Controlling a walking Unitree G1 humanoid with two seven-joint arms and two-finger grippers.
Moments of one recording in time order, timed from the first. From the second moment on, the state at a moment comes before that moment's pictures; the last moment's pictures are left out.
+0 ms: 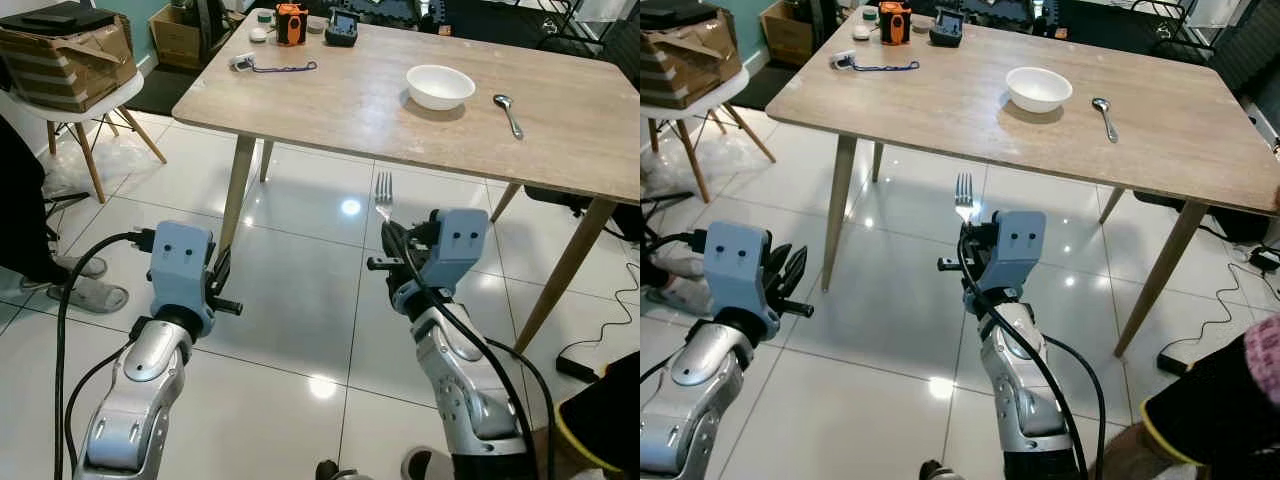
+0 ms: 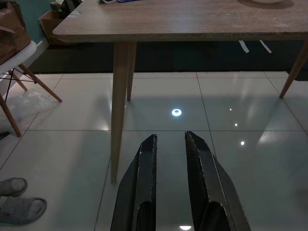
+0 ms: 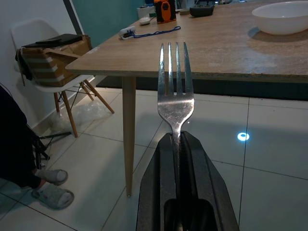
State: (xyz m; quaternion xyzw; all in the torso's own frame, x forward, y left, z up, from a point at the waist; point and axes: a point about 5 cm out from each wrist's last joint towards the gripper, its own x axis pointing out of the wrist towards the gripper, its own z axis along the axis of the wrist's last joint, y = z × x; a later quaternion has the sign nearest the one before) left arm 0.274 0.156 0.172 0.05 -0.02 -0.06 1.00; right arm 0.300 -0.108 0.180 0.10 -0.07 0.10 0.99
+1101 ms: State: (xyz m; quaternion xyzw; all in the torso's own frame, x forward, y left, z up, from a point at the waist) left arm 0.274 0.156 0.172 0.05 -0.02 -0.06 1.00; right arm 0.300 -0.108 0.179 0.10 -0.07 0.10 0.99
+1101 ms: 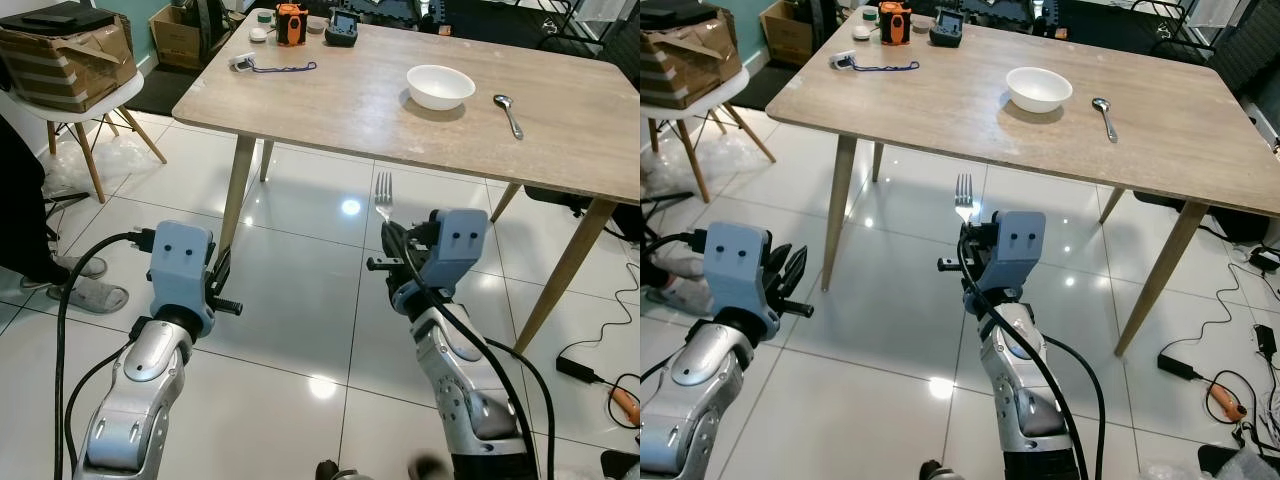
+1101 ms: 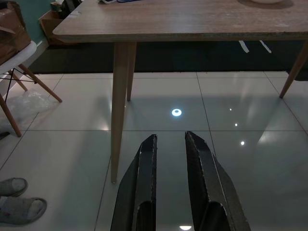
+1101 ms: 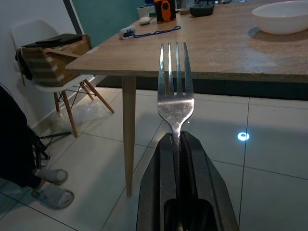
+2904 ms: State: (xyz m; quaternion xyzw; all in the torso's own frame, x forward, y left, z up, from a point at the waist) left arm 0.273 0.156 0.170 0.05 -0.01 -0.06 1.00; right arm 0.300 -0.109 0.178 0.10 -0.07 0.10 0.99
